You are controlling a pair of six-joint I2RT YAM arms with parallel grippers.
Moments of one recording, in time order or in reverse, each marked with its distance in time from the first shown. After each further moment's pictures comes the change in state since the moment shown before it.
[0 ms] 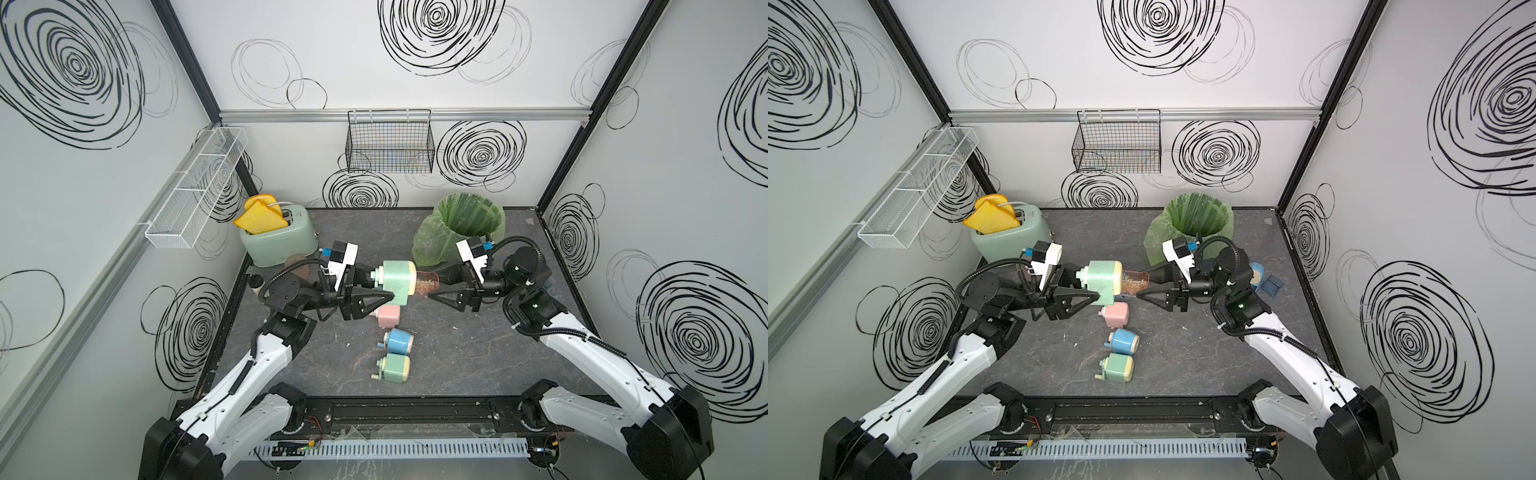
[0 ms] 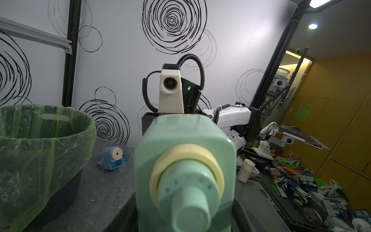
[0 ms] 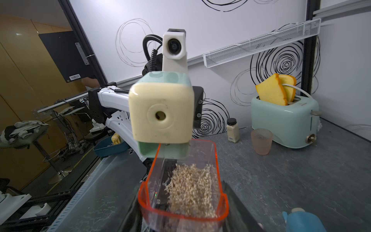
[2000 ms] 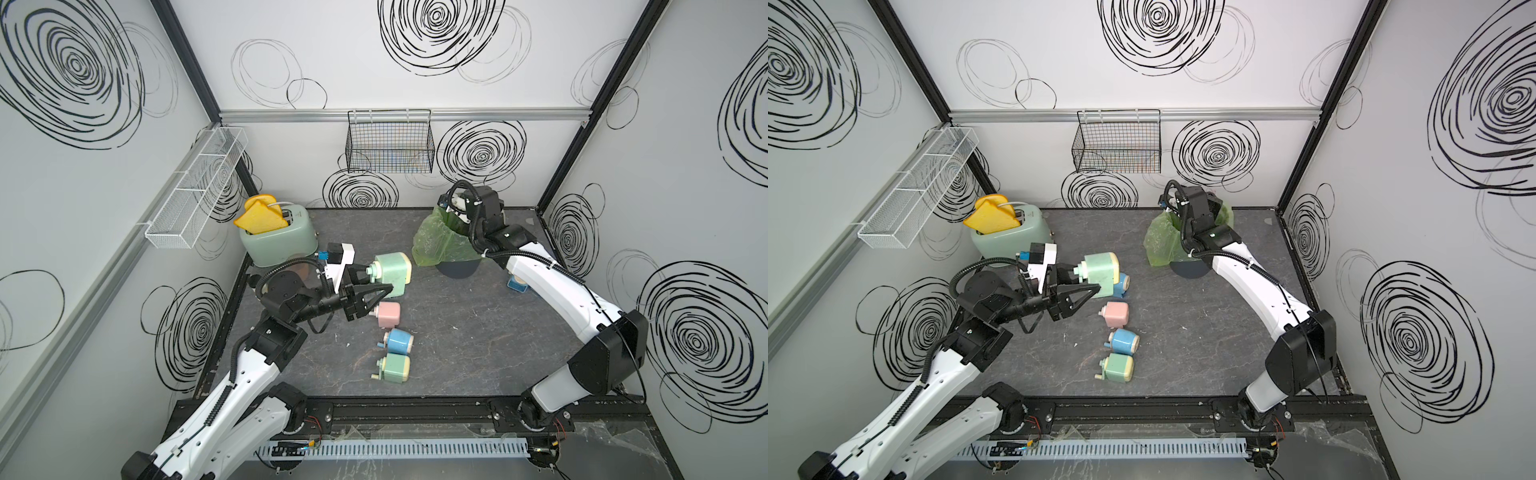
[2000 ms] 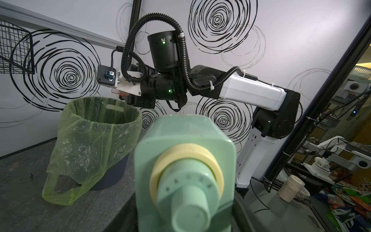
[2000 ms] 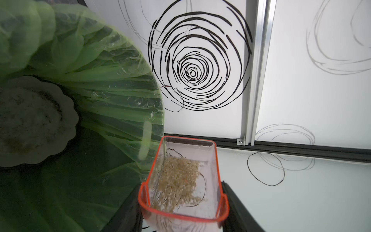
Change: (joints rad) left arm -0.053 -0.142 0.072 -0.480 -0.311 0.268; right arm 0.016 0.489 0.702 -0.760 1.853 -1.432
